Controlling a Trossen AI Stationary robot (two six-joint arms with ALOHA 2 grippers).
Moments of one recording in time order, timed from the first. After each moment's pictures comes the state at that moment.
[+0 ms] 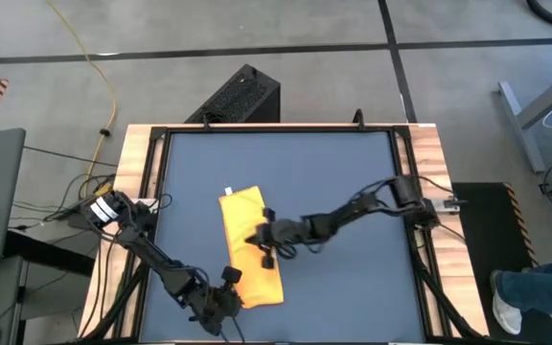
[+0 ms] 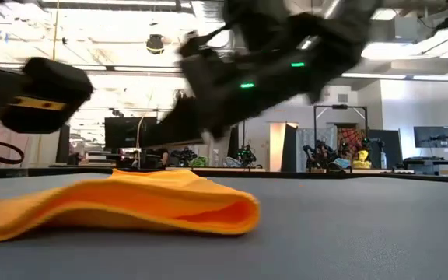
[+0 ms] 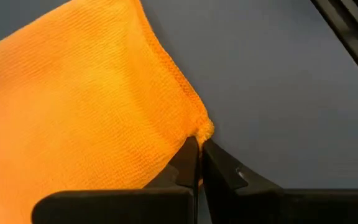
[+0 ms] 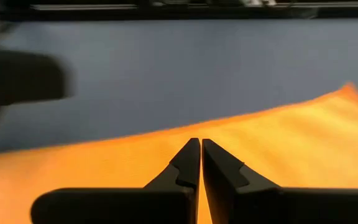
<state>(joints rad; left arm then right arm) -0.78 1.86 0.93 -0.03 -0.34 -0.33 0.18 2.11 1.18 0.55 0.16 0.10</state>
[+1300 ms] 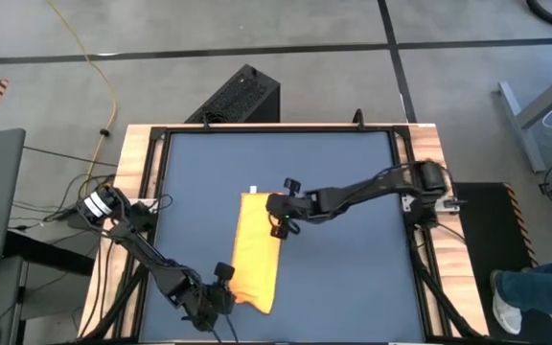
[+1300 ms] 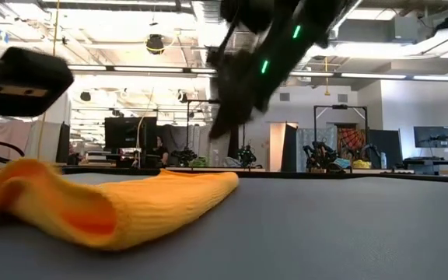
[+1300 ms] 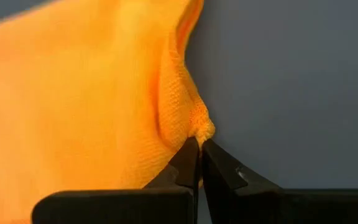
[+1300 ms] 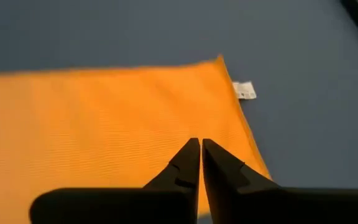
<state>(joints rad) -0.80 1.79 0.93 -0.15 -0.39 -0.31 0.08 1.86 1.23 -0.18 0.36 0.16</state>
